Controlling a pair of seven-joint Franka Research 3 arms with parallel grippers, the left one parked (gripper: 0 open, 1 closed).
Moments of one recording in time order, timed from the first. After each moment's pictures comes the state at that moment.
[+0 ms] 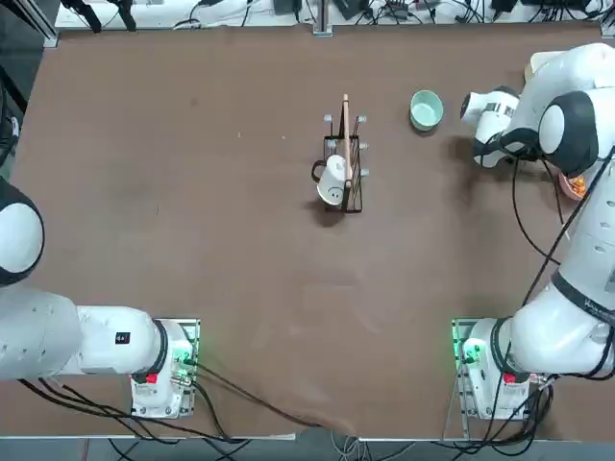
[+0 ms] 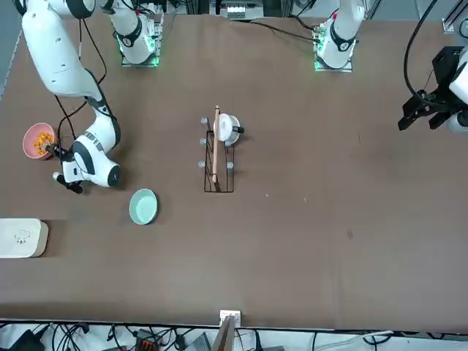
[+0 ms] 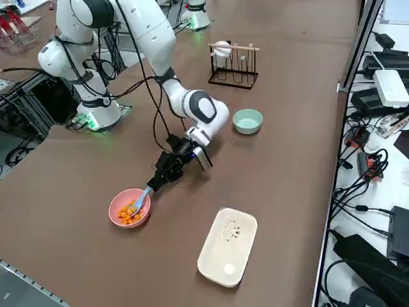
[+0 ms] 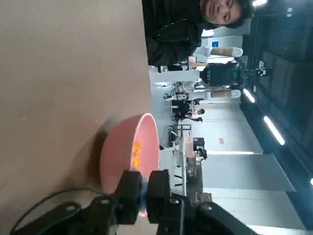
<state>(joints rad) 0.03 0.74 -0.08 -1.93 -1.21 1.64 1.17</state>
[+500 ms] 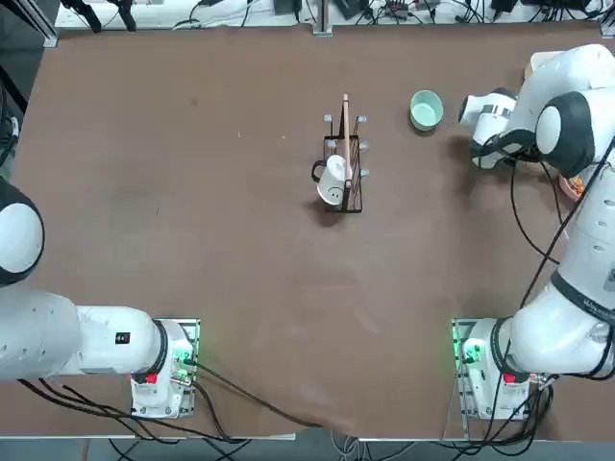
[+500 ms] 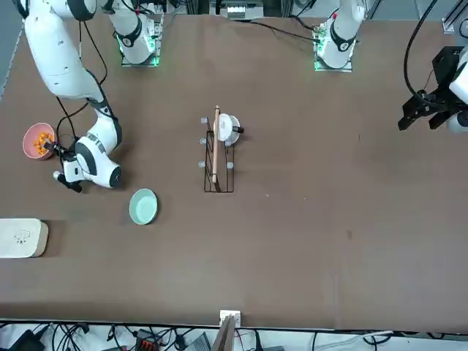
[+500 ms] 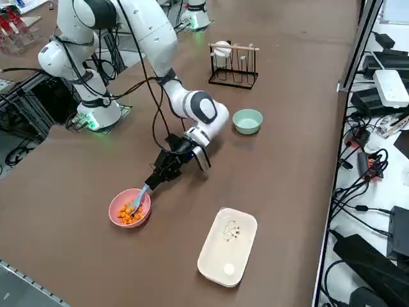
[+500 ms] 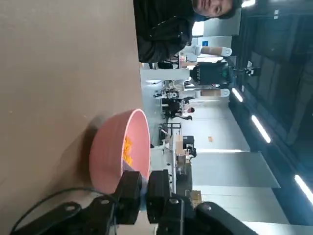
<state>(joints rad) 0.05 0.76 -0.08 -1.92 -1.21 1.59 1.17</state>
